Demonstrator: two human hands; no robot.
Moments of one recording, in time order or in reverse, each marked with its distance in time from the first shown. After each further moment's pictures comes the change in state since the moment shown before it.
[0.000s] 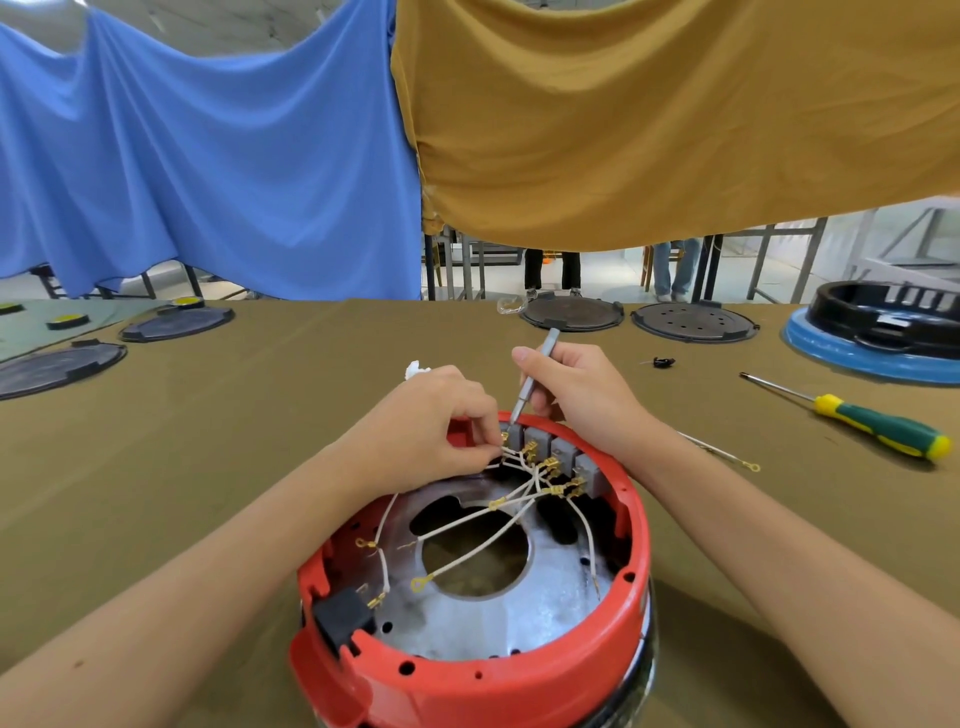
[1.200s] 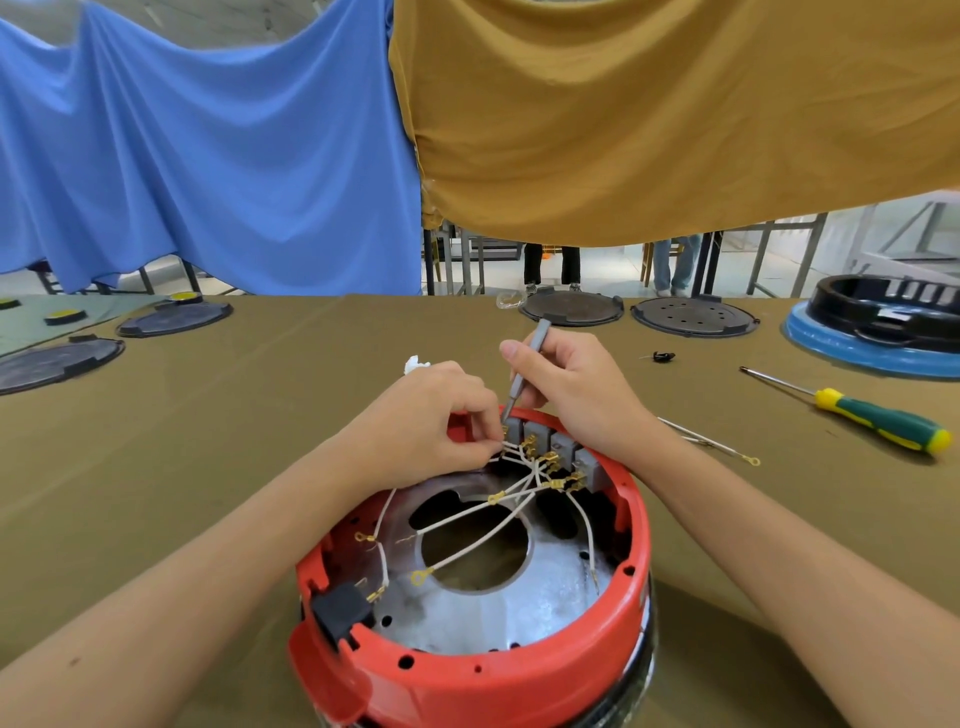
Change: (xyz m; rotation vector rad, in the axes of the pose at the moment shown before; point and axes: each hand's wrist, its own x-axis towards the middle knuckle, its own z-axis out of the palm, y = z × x) left_hand 0.000 0.001 0.001 0.003 0.009 0.016; right_hand -0.008 -0.005 0.002 -0.130 -0.009 -0.178
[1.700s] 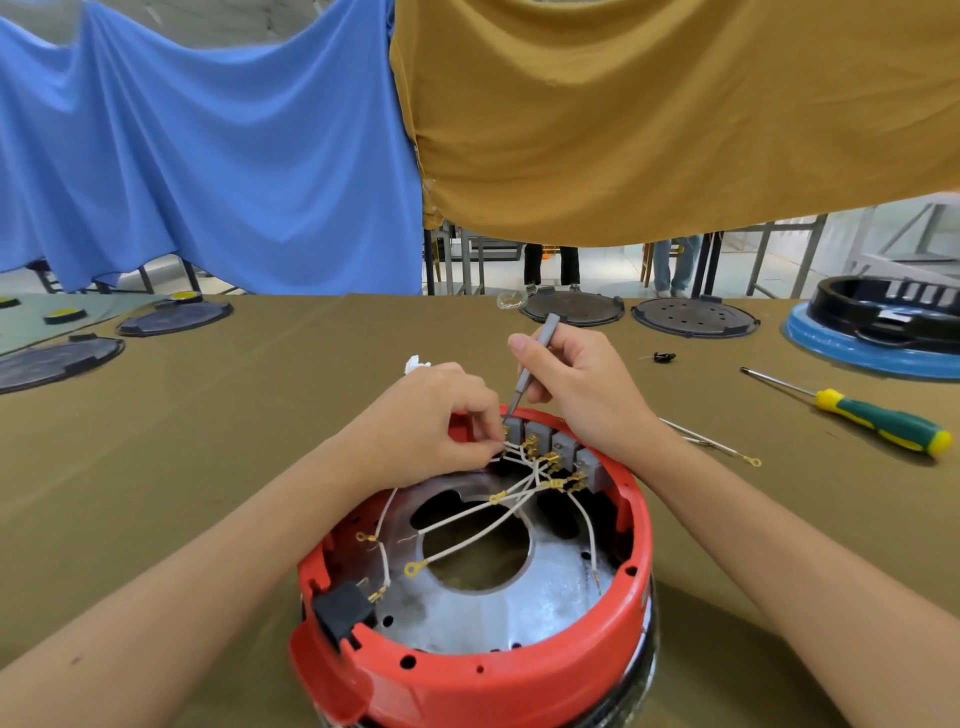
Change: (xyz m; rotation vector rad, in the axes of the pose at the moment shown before) left_hand 0.001 0.001 -0.001 -0.004 -0.009 -0.002; right_hand 0.000 0.000 -0.001 -0.017 0.048 -0.032
